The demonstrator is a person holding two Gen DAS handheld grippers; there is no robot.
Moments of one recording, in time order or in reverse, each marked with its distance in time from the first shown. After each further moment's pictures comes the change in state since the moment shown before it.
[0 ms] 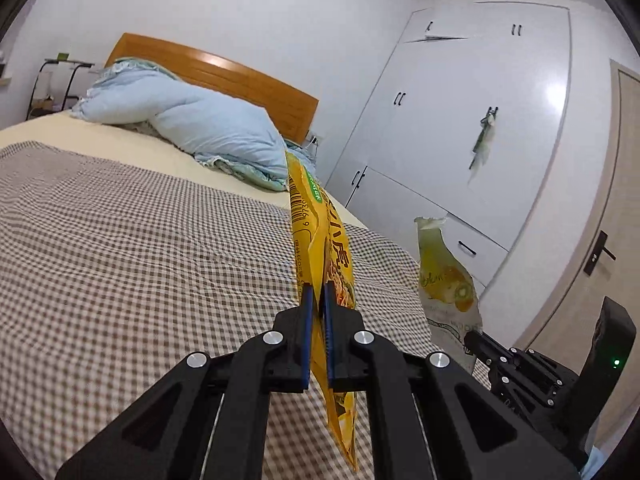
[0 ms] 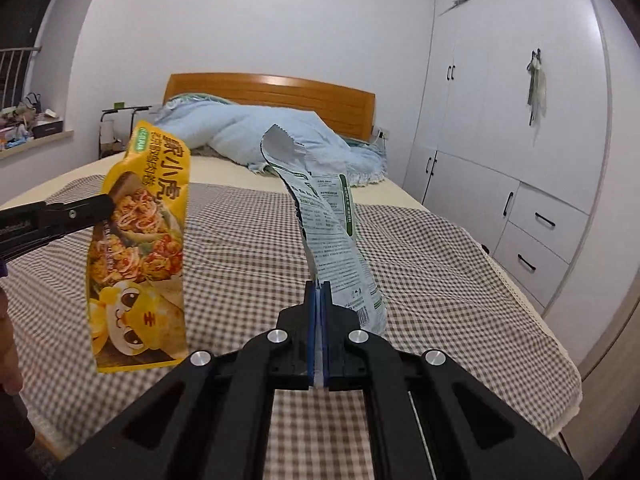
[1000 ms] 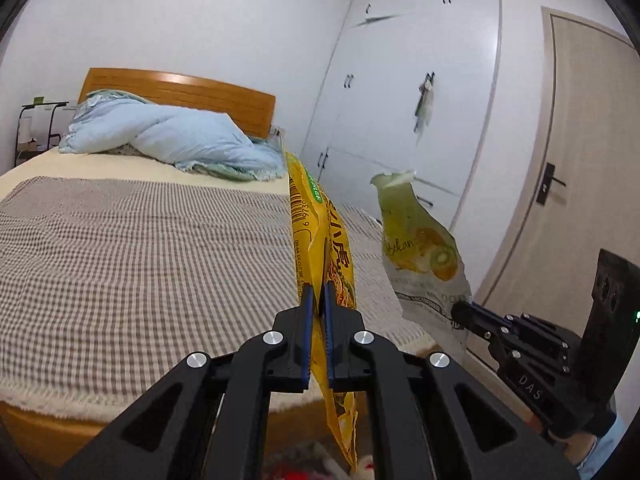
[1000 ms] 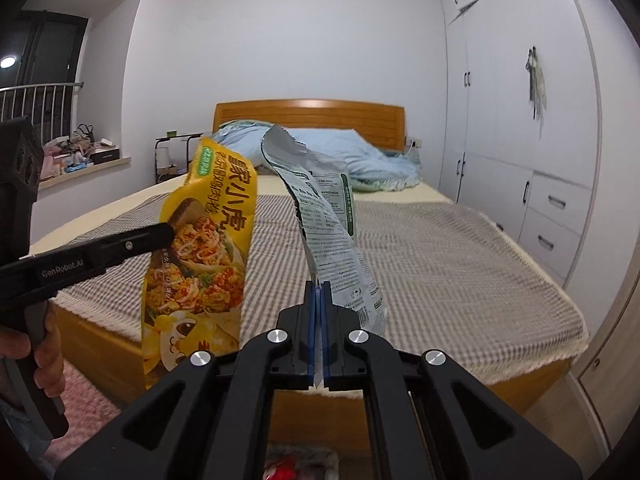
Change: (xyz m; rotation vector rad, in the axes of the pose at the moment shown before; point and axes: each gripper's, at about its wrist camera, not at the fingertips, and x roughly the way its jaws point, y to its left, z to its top) left arm -0.179 -0.072 -0.086 0.175 0.062 -0.056; right arm -0.188 0.014 -0.066 0.074 -0.044 0.190
